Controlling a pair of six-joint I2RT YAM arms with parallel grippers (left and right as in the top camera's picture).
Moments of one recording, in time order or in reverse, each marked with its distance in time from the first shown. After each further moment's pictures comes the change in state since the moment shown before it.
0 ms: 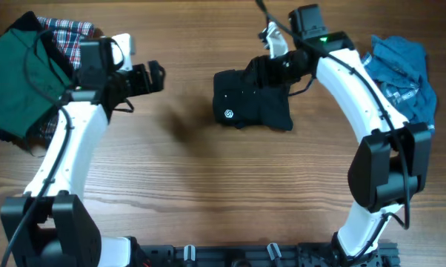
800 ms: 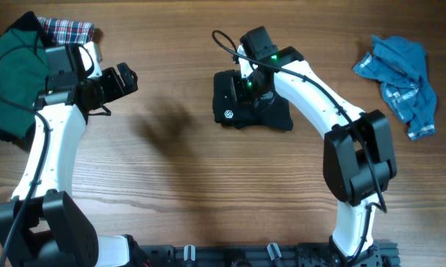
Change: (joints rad) left arm 0.137 0.000 0.000 -0.082 0.000 -0.036; right arm 0.183 0.112 -0.024 0.043 0.370 0.161
